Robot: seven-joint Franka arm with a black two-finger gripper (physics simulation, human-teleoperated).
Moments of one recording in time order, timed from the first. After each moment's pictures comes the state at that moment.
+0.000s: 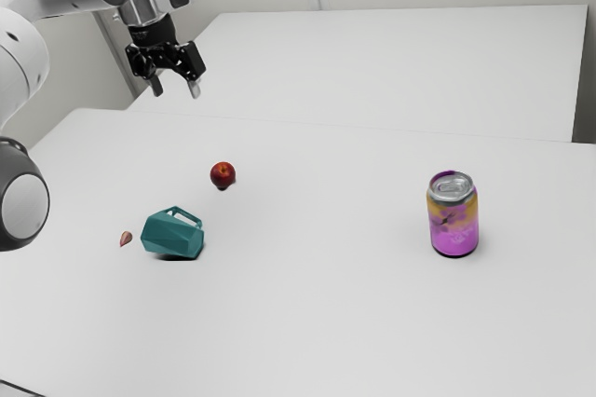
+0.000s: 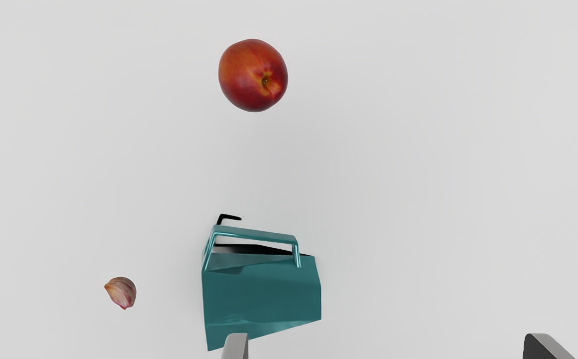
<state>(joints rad) -0.15 0.32 0.33 -1.27 -0.12 1.51 0.19</state>
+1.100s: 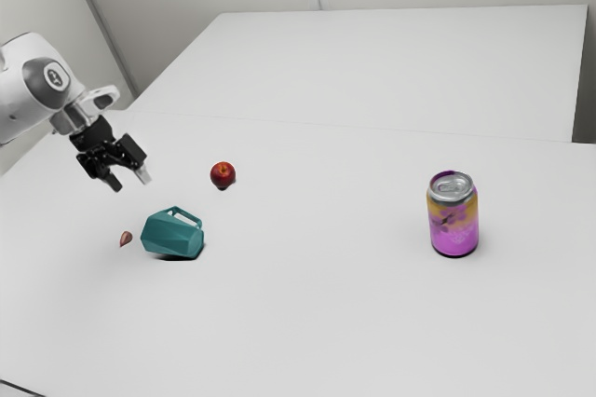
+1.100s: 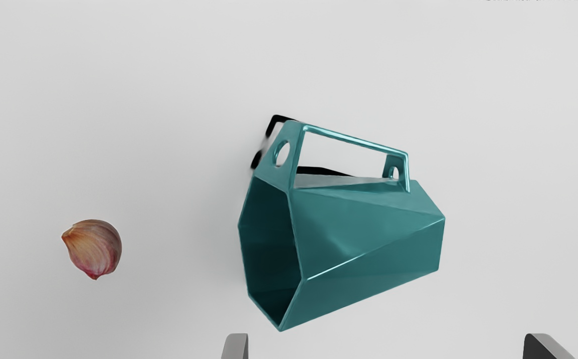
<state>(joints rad) -0.02 0.14 0.47 -1.92 -0.37 1.83 0.54</state>
